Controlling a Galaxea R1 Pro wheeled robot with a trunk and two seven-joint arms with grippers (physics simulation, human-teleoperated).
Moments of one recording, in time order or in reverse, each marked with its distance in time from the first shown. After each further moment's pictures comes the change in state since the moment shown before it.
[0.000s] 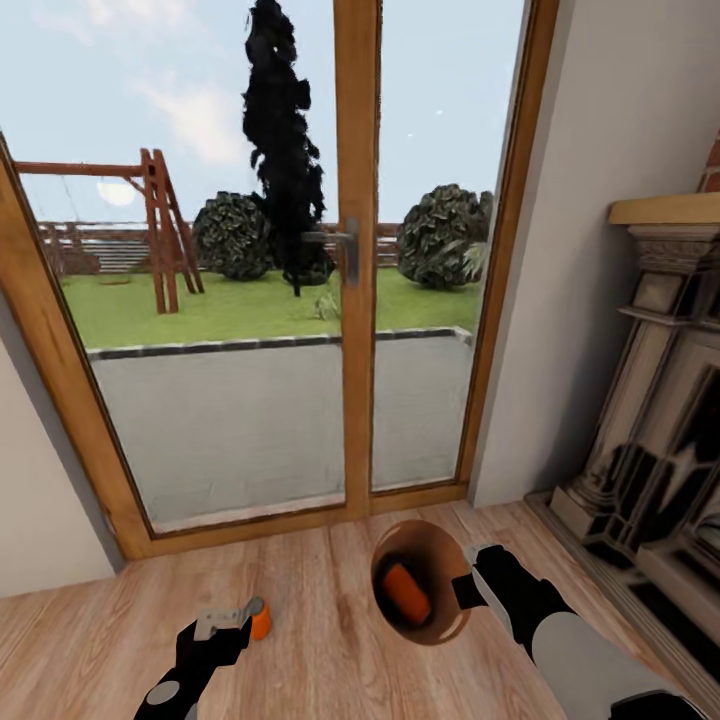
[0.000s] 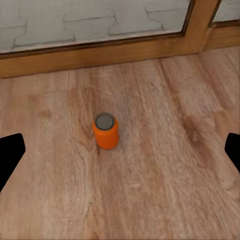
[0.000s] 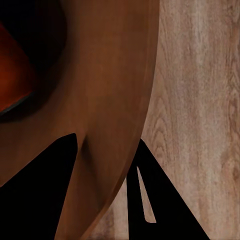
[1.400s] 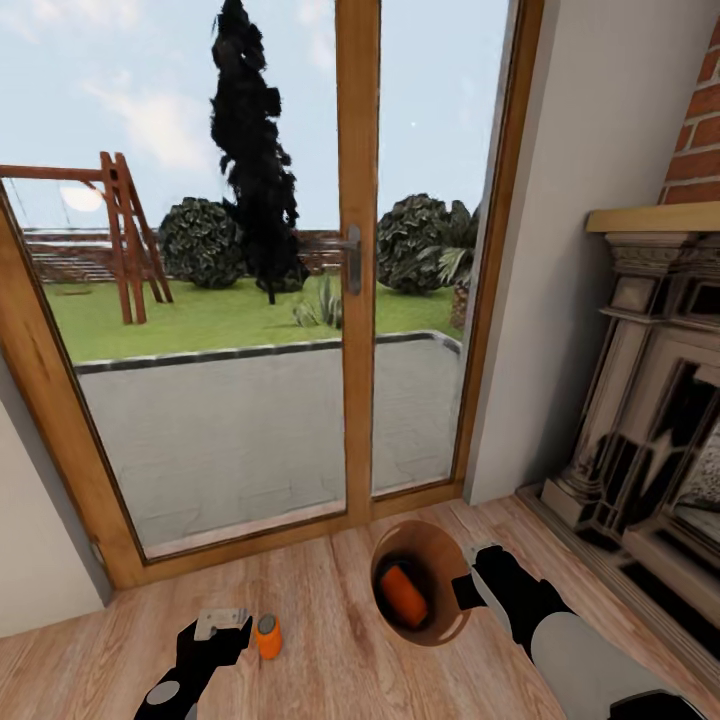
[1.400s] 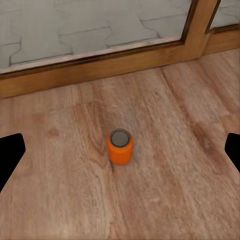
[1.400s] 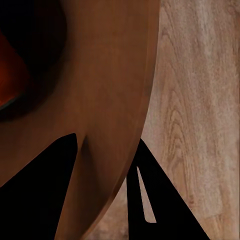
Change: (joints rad) left arm 0.000 0.000 0.000 0.000 -0.001 0.000 -0.003; right arm 0.000 0.003 0.003 0.001 -0.001 0.003 -0.007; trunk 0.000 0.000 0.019
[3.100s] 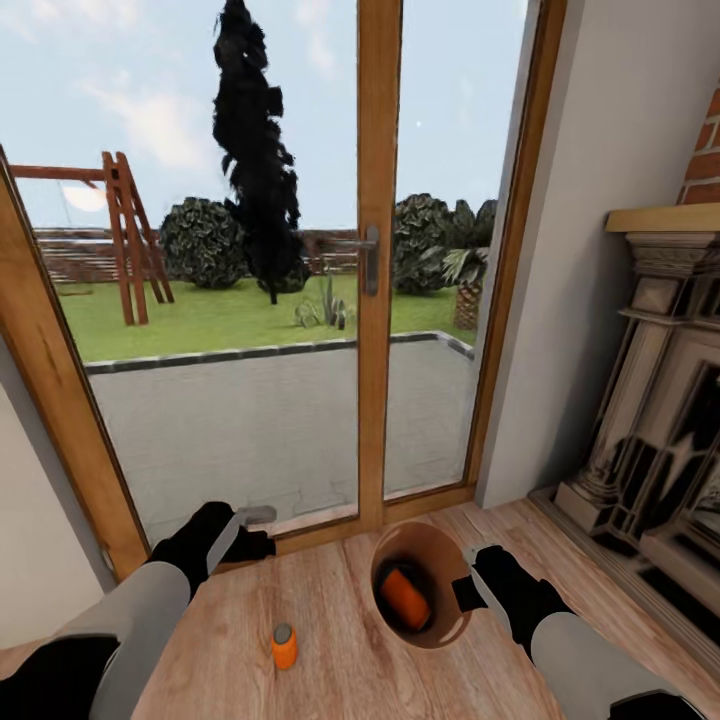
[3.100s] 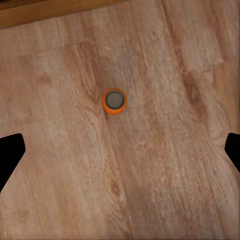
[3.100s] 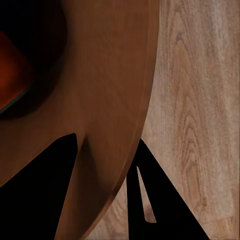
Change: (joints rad) left arm -0.537 -0.035 0.014 0.219 0.023 0.839 0.004; right arm 0.000 0.000 0.000 0.000 0.004 0.018 0.001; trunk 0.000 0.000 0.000
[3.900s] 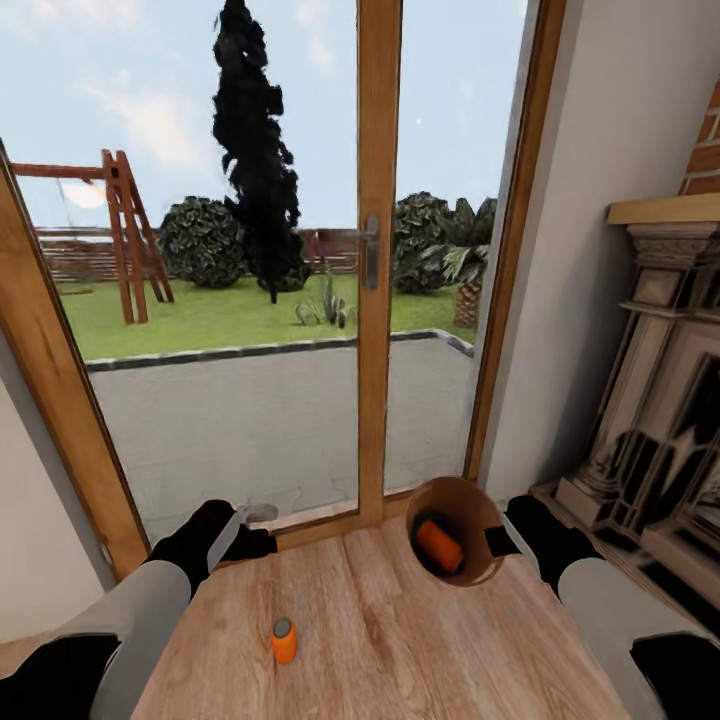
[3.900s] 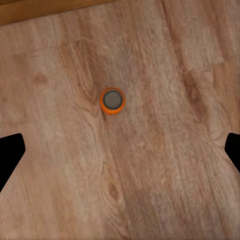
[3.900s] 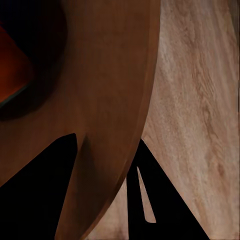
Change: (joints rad) left arm -0.002 -0.002 -0.001 -0.006 0.002 0.002 -0.006; right arm -0.146 -0.111 -0.026 -0.002 0.020 0.059 0.023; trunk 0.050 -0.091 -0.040
